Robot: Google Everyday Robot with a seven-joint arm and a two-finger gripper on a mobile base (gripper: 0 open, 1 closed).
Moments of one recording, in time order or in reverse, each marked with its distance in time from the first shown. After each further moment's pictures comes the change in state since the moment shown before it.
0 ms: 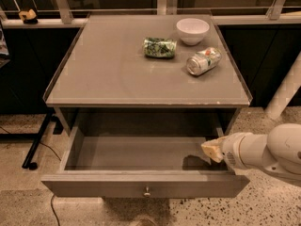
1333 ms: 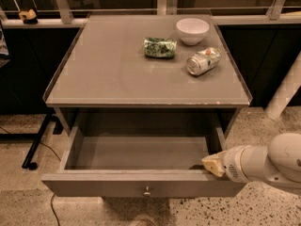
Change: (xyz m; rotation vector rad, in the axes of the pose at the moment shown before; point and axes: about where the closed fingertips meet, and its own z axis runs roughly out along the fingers) arm 0.046 0.016 0.007 -0.084 0.087 0.035
